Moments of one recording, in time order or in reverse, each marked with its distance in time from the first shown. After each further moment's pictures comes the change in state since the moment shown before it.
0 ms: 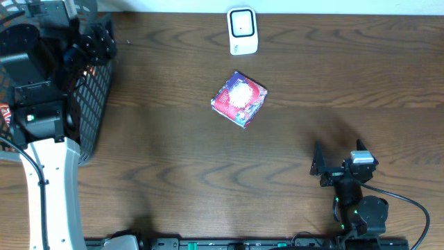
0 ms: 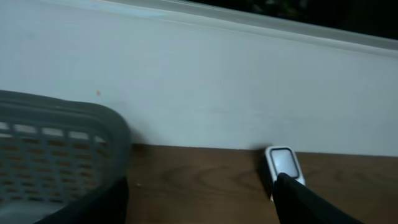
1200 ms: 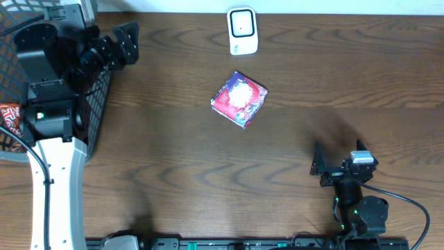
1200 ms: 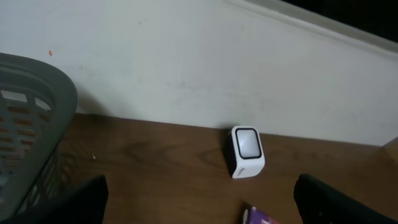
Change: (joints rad) left arm -0.068 0.000 0.000 -0.076 0.026 -0.118; right arm 0.000 0.000 0.000 0.000 0.000 0.000
